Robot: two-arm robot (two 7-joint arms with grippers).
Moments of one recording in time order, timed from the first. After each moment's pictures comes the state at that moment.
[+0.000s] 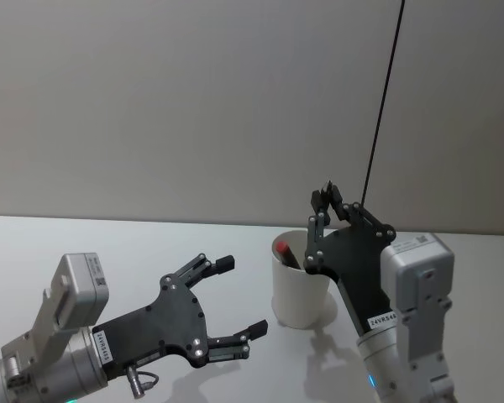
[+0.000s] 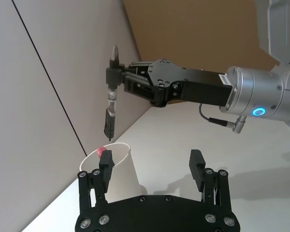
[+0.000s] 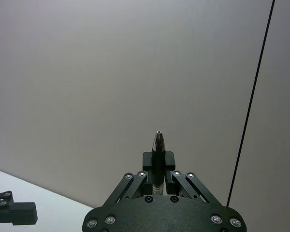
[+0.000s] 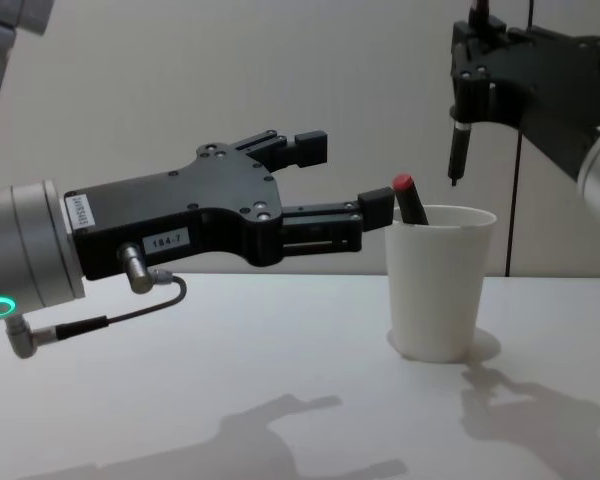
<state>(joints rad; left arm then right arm) -0.35 0.50 0.49 -1.54 -0.46 -0.29 -0.73 0.10 0.14 -0.36 -1.74 -0.10 -0.21 -0.09</state>
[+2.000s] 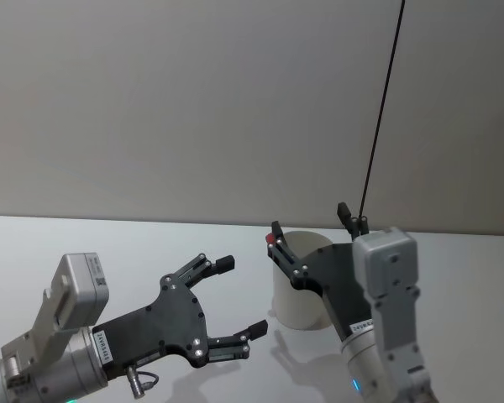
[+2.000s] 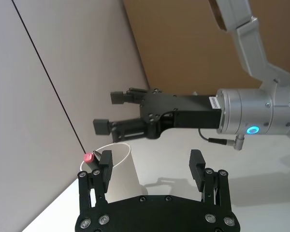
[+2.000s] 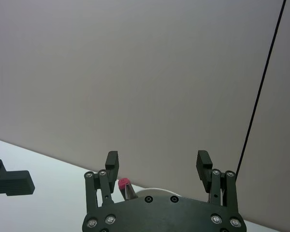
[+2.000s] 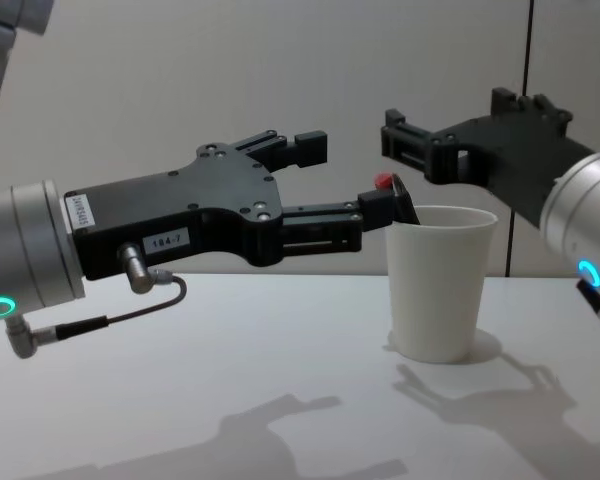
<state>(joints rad) -0.35 0.50 0.49 -1.54 -0.46 -0.29 -0.73 0.10 0.07 -0.34 -1.69 -0.11 -0.06 -0.05</state>
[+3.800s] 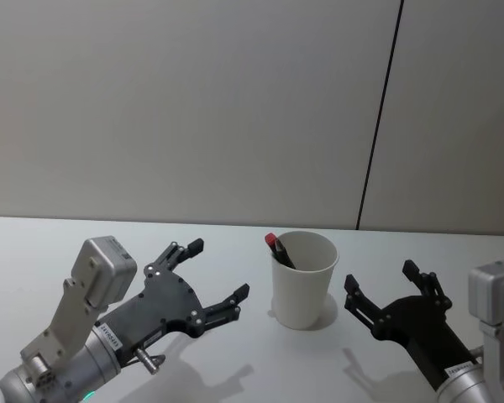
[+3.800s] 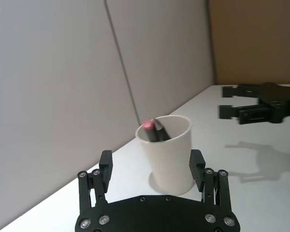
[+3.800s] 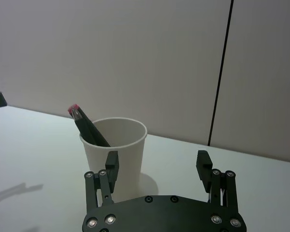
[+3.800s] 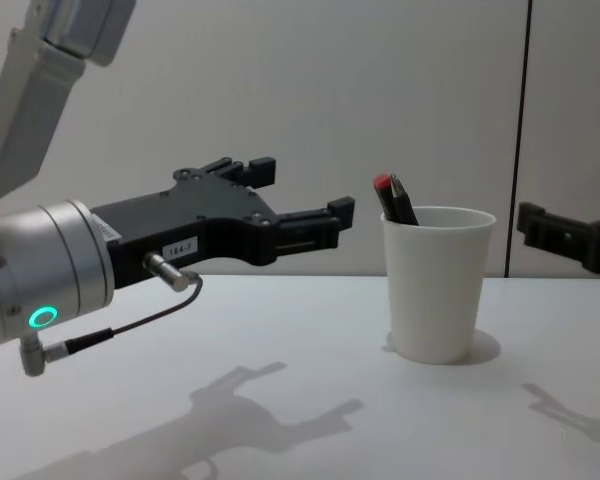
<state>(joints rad) -0.30 0.44 0.47 -1.58 -0.34 -0.15 -0.40 -0.01 0.32 -0.23 -1.77 0.27 0.03 0.06</state>
